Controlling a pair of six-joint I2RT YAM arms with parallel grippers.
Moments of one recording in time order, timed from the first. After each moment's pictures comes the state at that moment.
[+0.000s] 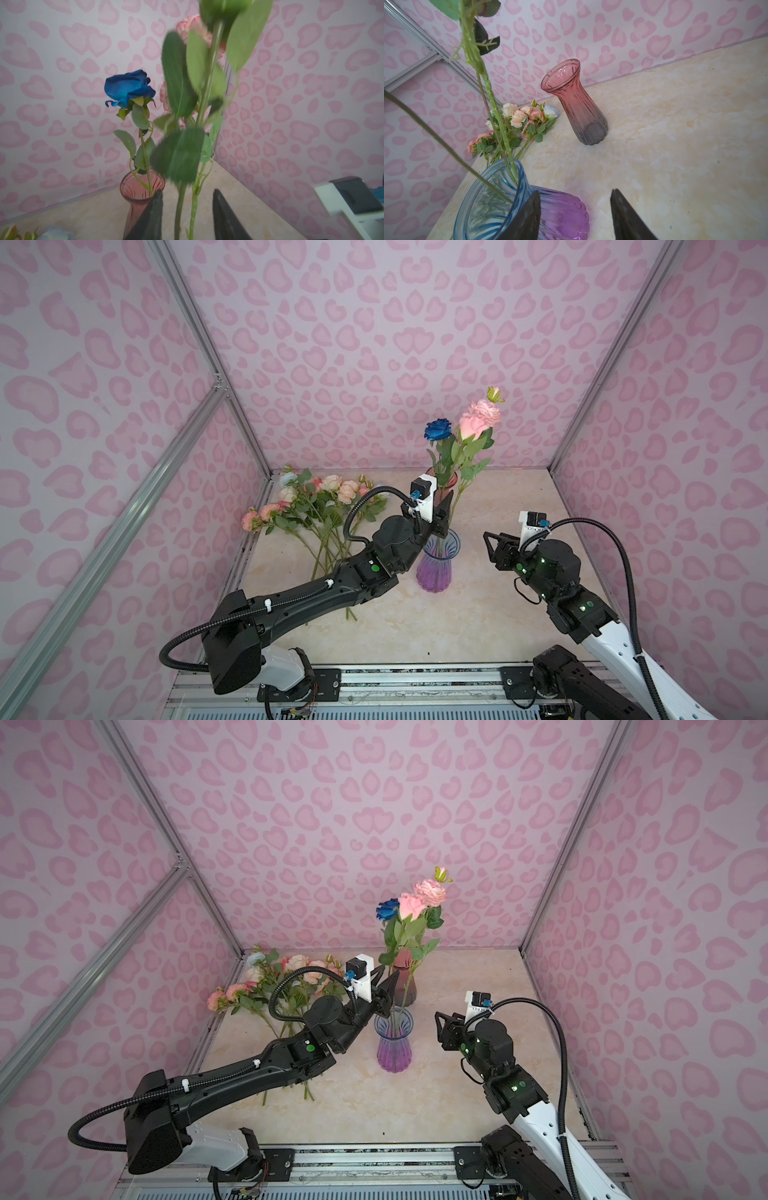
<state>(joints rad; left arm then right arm) -1.00 1.42 1.08 0.48 -0.39 -0.09 0.44 0.72 0.63 -0.23 0.04 0.51</state>
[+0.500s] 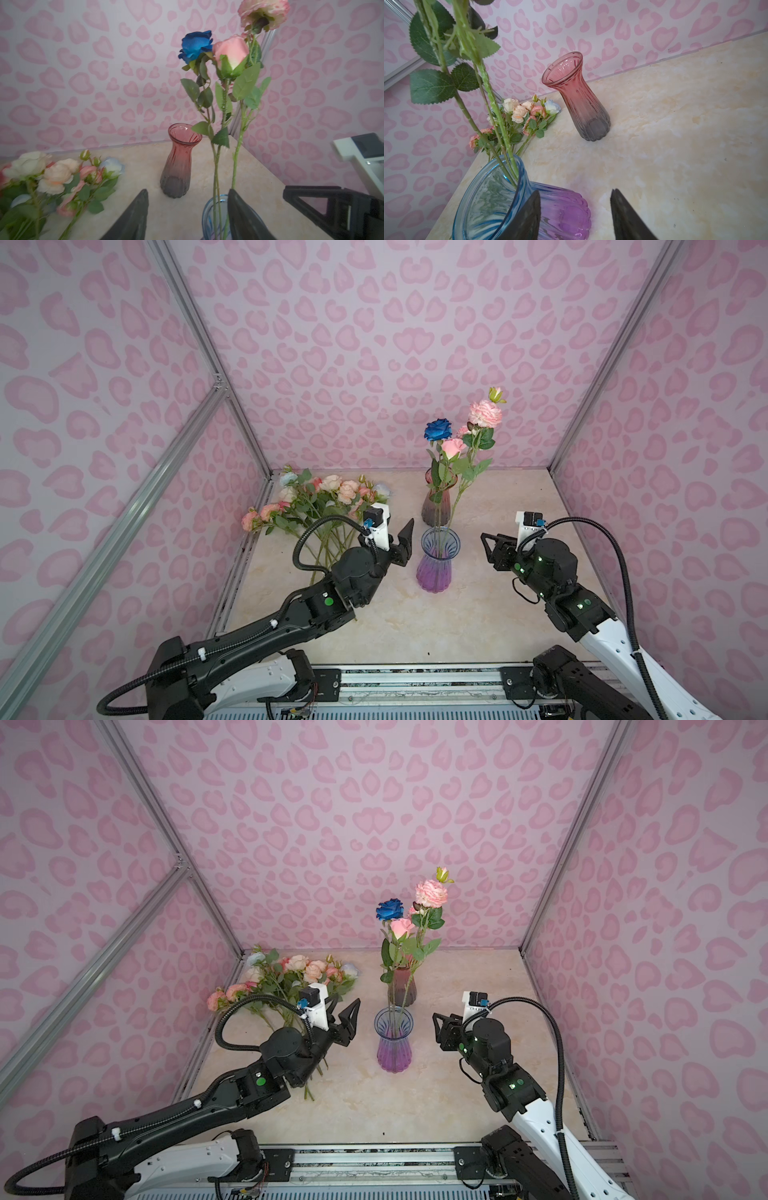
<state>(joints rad) -1.00 0.99 0.74 0.24 -0.59 -0.23 0.44 0.73 0.63 -0.23 0.02 0.51</state>
